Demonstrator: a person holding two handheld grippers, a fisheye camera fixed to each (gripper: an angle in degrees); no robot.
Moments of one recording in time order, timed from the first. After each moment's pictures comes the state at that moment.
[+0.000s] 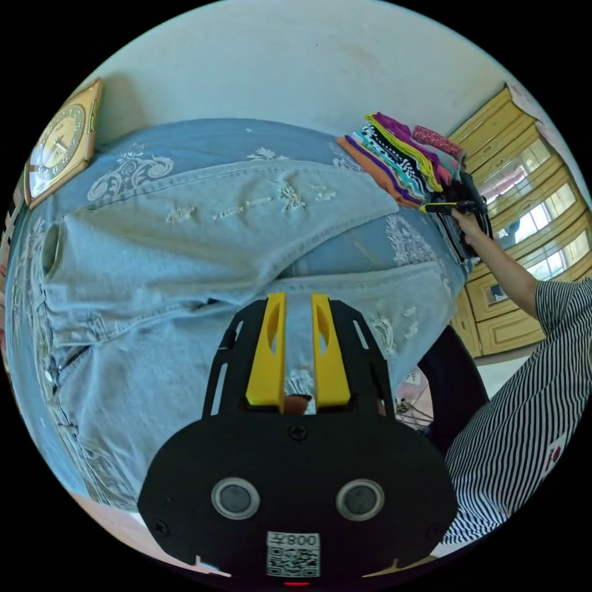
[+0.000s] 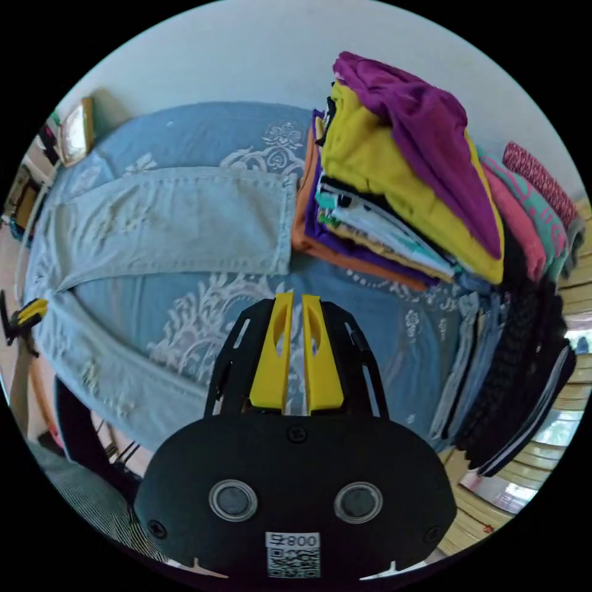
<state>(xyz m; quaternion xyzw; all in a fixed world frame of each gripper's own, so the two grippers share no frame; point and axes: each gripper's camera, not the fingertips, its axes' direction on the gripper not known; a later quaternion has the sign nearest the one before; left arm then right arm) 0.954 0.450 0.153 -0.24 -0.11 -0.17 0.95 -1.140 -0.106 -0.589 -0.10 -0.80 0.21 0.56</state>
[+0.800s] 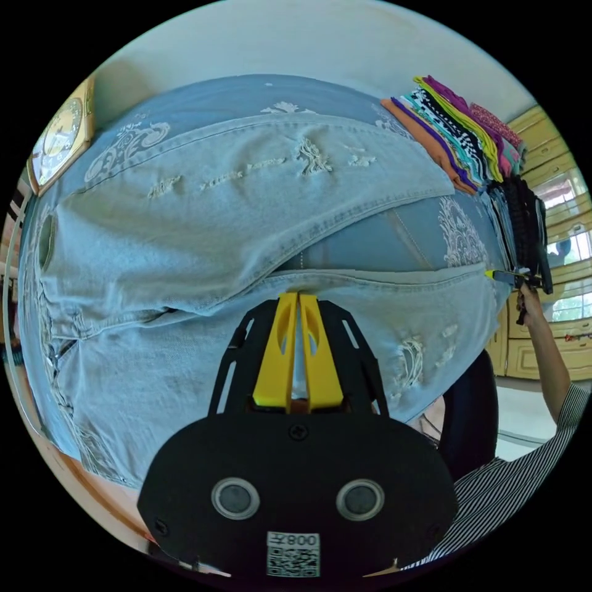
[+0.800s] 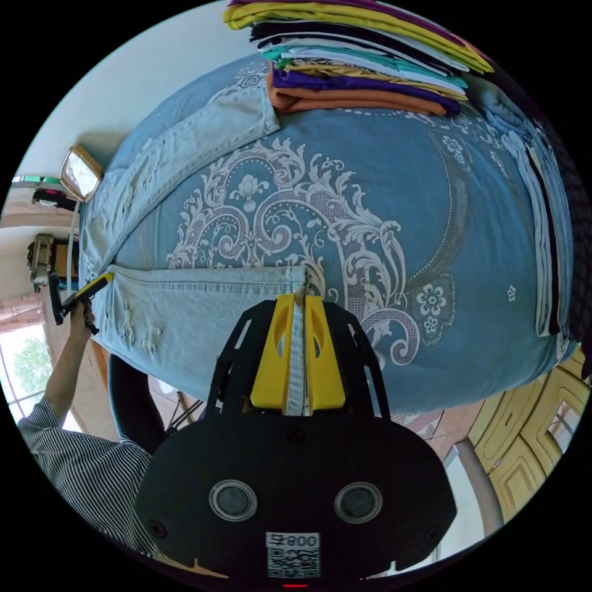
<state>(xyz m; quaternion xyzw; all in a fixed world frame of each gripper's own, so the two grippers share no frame) 0.932 0.526 0.201 -0.33 -0.19 -0.22 0.90 -1.142 0.078 -0.609 -0.20 -0.88 0.22 0.37</state>
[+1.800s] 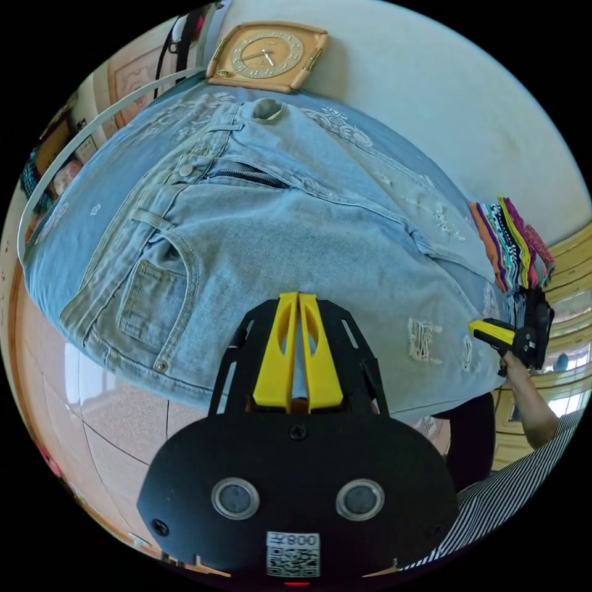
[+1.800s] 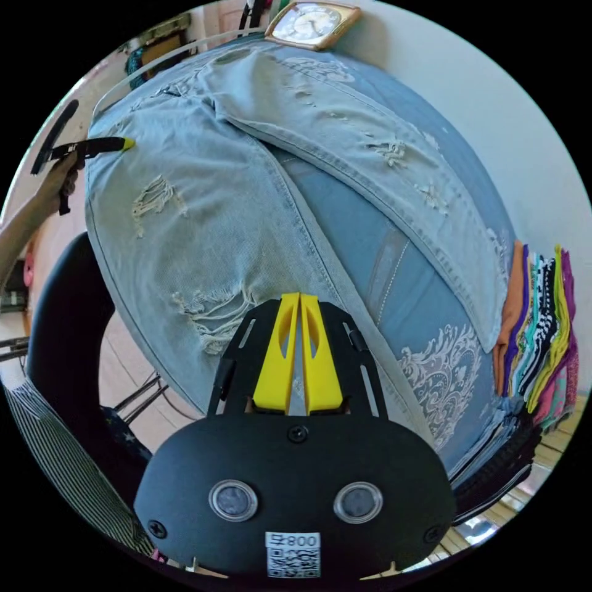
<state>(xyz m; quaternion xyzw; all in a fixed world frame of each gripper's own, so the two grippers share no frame) 0.821 0.858 0.066 -0.18 -0.30 -0.38 0.85 -0.665 -0.189 -0.837 0.15 -0.81 0.03 0.57</state>
